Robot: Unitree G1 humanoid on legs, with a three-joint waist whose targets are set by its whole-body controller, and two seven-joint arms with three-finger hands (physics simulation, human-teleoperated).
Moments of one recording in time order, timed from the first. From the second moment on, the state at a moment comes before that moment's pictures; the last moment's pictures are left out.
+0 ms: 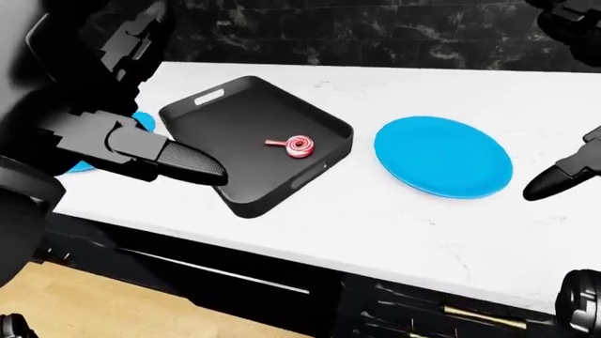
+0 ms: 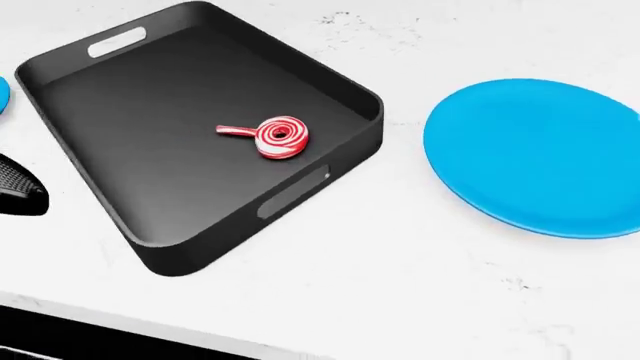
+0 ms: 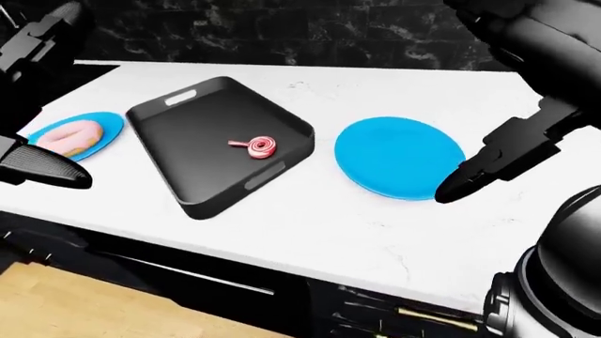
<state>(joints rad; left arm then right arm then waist) -0.75 0.94 0.38 -0.74 -1.47 1.01 0.58 -0.86 -0.79 -0.27 -0.68 -0.76 0.93 1.39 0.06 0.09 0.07</state>
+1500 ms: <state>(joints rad) -0.76 0.98 0.36 -0.76 -1.54 1.00 0.64 -0.83 -0.63 -0.21 -0.72 -0.80 0.95 1.34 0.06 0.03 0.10</state>
